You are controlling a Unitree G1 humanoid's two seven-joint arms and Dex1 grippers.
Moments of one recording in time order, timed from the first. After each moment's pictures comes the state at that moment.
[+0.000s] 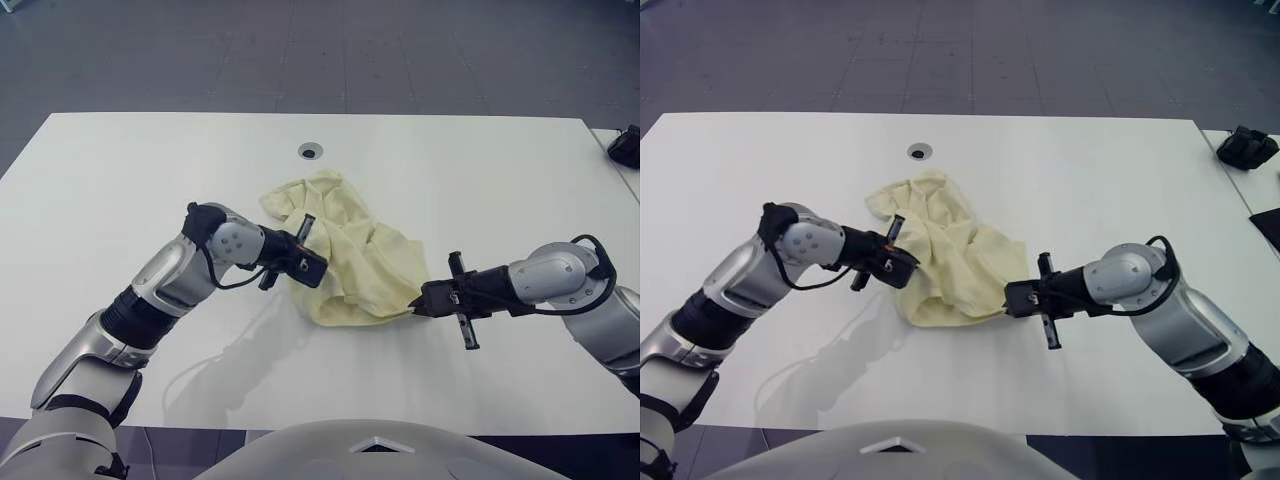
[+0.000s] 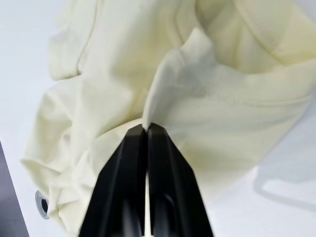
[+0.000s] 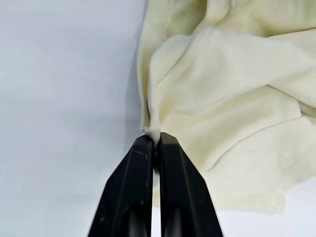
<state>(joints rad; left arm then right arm) -0.52 0.69 -0.48 -0.23 0.30 0.09 -1.20 -0.24 -1.05 0.33 -0.50 0.04 0.42 1.23</state>
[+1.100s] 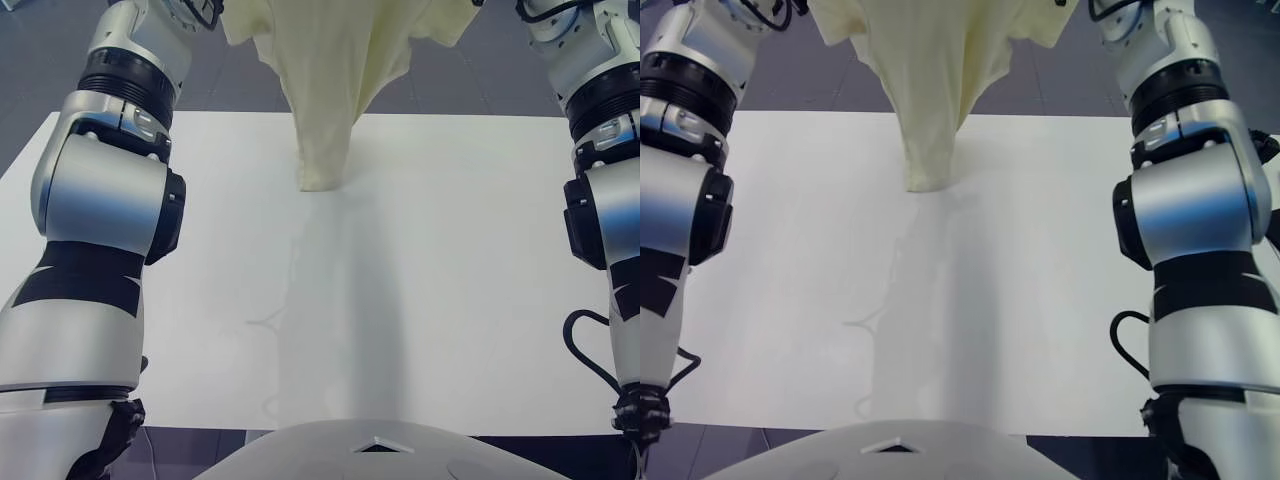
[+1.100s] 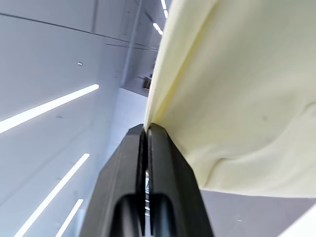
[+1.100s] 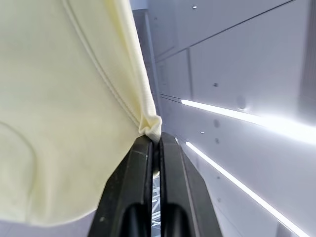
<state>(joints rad) -1.58 0.43 -0.42 1.33 0.60 -0.08 0.01 -1.56 -0.53 0.45 1.33 -0.62 -0.24 -0.11</state>
